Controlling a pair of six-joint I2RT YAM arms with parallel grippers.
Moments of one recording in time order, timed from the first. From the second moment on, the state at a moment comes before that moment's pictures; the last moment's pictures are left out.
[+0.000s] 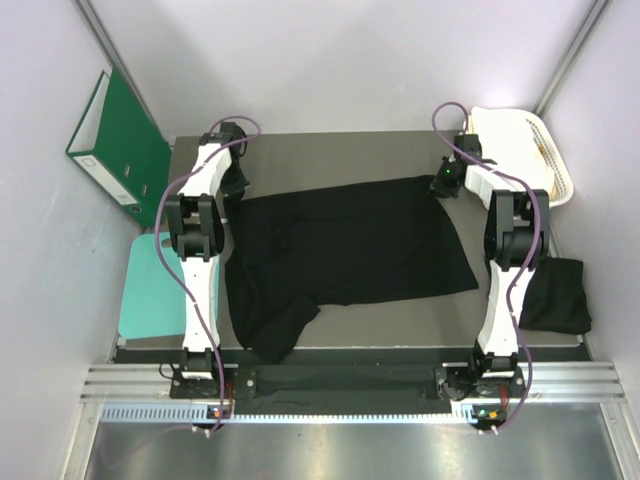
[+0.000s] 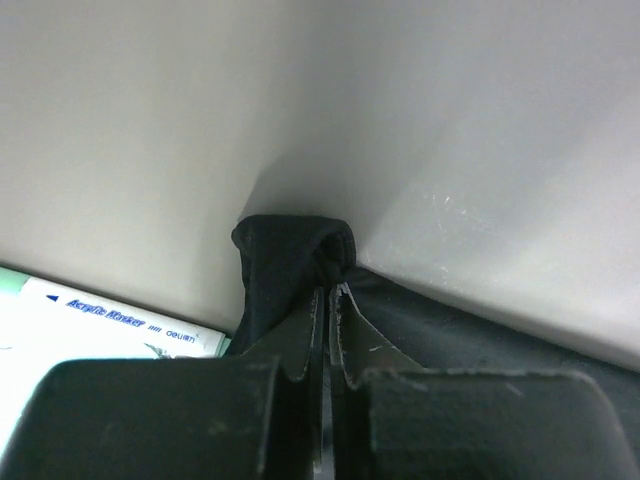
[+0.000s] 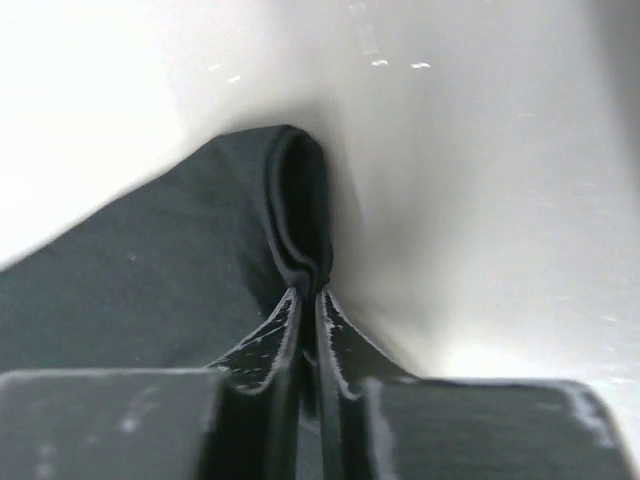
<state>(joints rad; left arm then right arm) -0.03 2.51 2.31 -1.12 -0.22 -0.50 0.01 2.20 1.65 -0.39 -0.13 0.47</state>
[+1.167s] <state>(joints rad) -0.01 2.67 2.47 -0.53 0.26 -0.69 -0.07 2.24 1.71 -0.23 -0.03 0.52</state>
